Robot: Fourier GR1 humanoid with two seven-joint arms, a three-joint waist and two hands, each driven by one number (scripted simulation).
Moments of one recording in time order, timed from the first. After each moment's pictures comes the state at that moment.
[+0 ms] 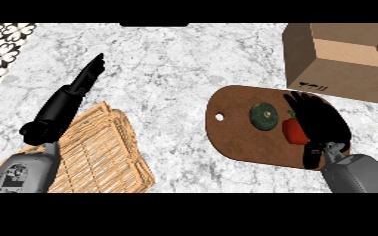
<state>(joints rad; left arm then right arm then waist) -0.21 0.29 -0.01 -1.56 -0.09 -0.20 -0.06 -0.21 -0.44 0.28 -1.57 1.02 0.53 0.43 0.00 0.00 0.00</state>
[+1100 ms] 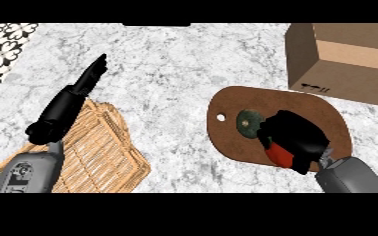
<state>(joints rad) -0.22 0.25 0.01 -1.54 -0.13 -0.22 -0.08 -0.23 -0.50 0.43 -1.50 1.03 0.27 -0.33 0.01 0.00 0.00</state>
